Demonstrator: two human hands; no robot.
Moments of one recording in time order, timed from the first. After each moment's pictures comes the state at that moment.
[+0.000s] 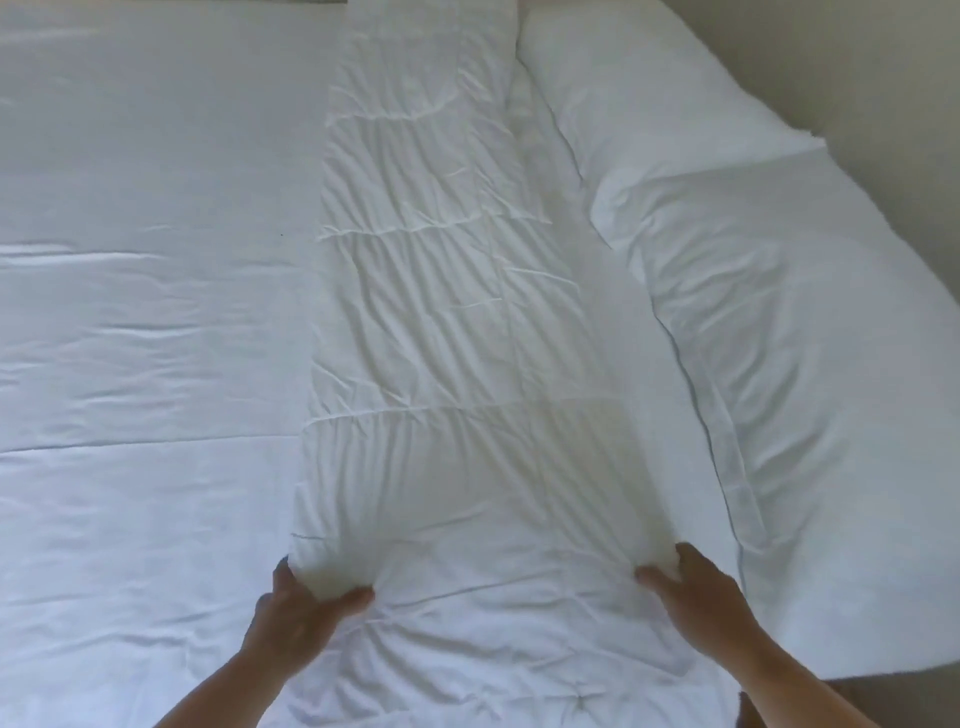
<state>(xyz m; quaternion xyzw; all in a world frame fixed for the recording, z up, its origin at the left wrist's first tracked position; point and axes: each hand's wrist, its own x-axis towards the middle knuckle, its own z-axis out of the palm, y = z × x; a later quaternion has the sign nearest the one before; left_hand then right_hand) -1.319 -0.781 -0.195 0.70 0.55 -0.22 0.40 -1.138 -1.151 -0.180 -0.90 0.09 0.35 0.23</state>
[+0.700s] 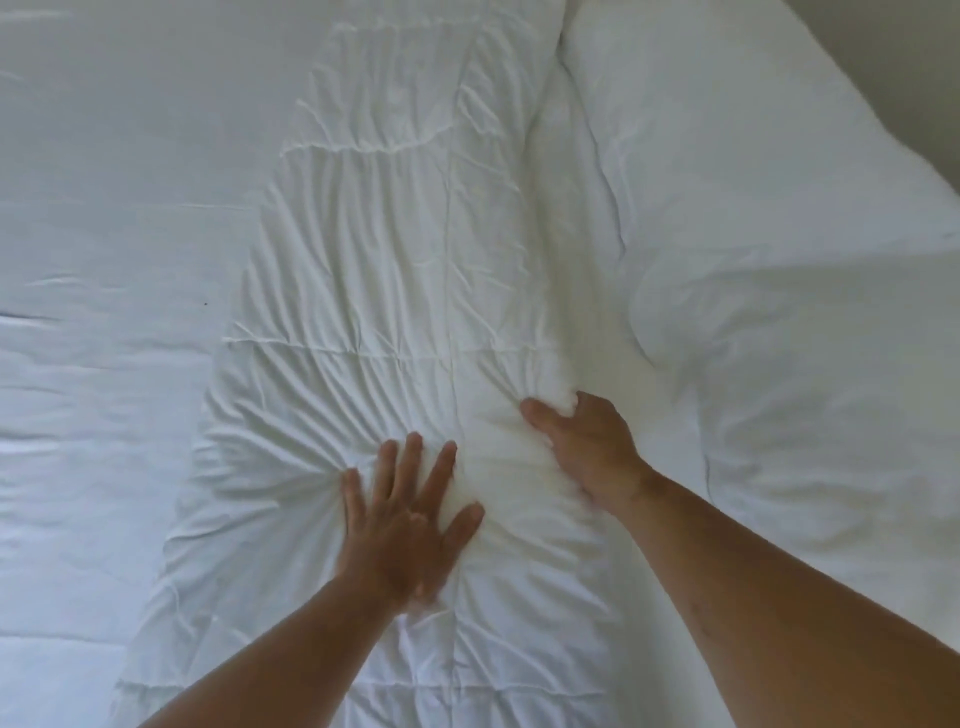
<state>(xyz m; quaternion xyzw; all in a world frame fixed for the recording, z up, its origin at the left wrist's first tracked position) -0.941 -0.791 -0.250 0.95 0.23 -0.20 0.11 -0.761 -0.921 -0.205 -0.87 -0.03 0.30 0.40</state>
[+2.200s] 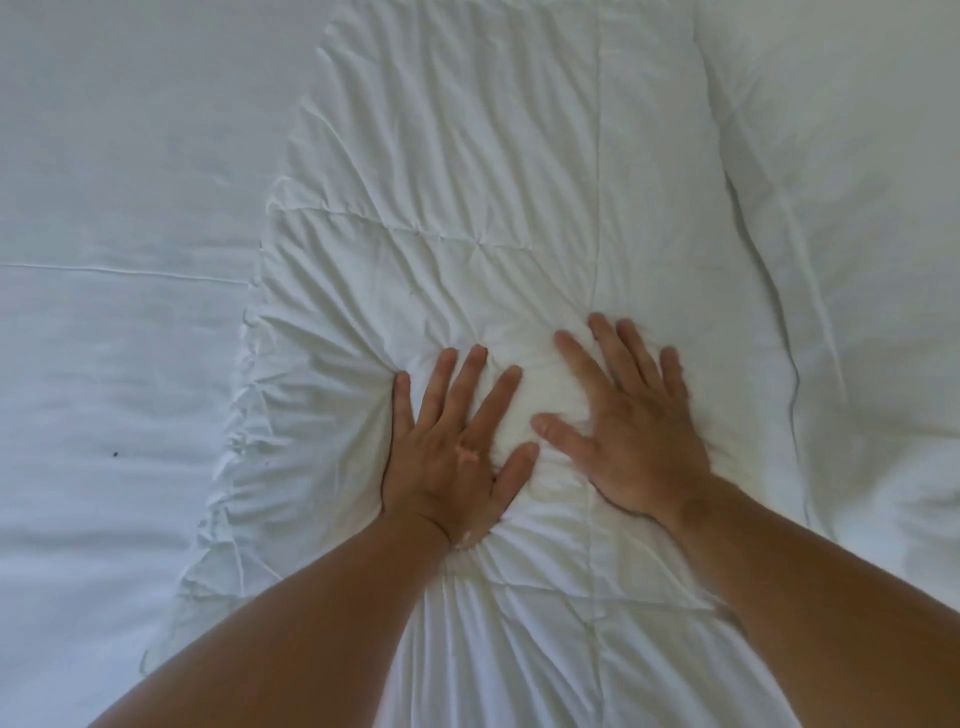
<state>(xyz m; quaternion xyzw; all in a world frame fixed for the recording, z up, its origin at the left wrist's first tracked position) -0.693 -0.585 -0.336 0.98 0.17 -0.02 0.10 -0.559 -0.742 -0.310 -0.92 -0.37 0.11 0.06</state>
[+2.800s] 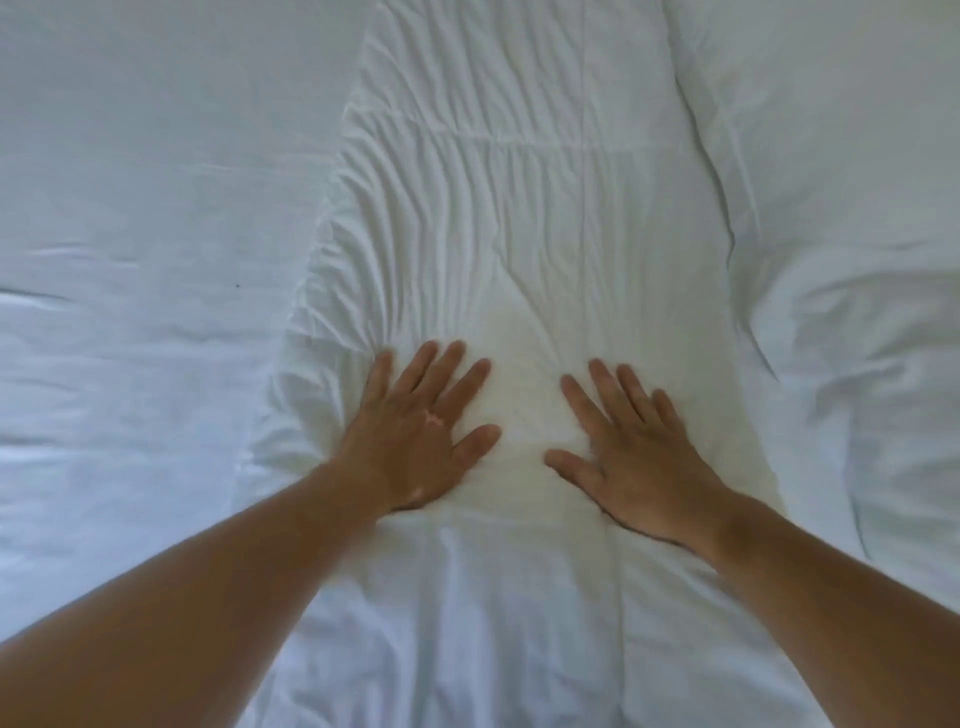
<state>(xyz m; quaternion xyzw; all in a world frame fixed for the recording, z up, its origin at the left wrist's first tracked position) -0.892 -0.632 -0.275 0.98 0.10 -0.14 0.06 -0.766 -0.861 -0.259 -0.89 -0.38 0.25 0.00</state>
